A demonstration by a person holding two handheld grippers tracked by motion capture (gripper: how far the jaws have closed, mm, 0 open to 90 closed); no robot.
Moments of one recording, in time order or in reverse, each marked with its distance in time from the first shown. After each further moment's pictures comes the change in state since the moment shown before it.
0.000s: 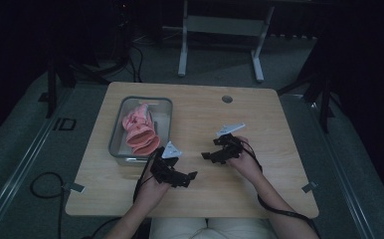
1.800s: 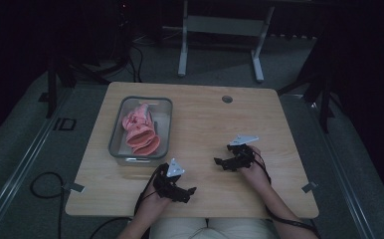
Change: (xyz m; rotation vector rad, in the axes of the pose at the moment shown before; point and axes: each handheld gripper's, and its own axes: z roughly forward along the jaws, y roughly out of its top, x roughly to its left) left arm -0.008 -0.048 0.029 0.050 0.024 0.063; right arm -0.019 -0.056 -0.008 -0.056 -0.129 0.021
